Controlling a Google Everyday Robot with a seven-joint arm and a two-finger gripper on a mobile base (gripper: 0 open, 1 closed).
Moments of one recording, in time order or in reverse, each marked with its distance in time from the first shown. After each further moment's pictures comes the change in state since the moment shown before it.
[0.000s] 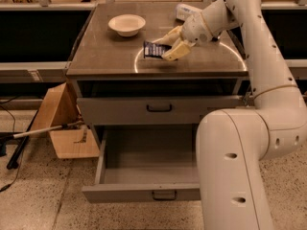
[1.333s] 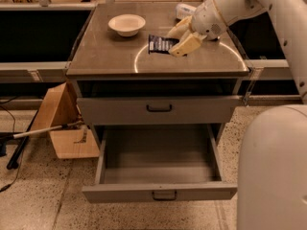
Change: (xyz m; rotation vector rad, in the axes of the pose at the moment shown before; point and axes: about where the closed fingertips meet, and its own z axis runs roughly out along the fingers) arm -0.038 0.044 -0.048 0.043 0.064 0.019
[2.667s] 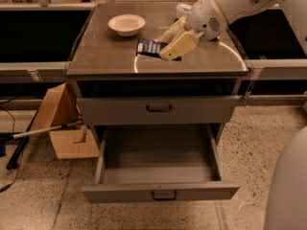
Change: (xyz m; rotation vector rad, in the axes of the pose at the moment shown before) arm -0.057 0.067 -0.009 -0.111 -0.049 0.197
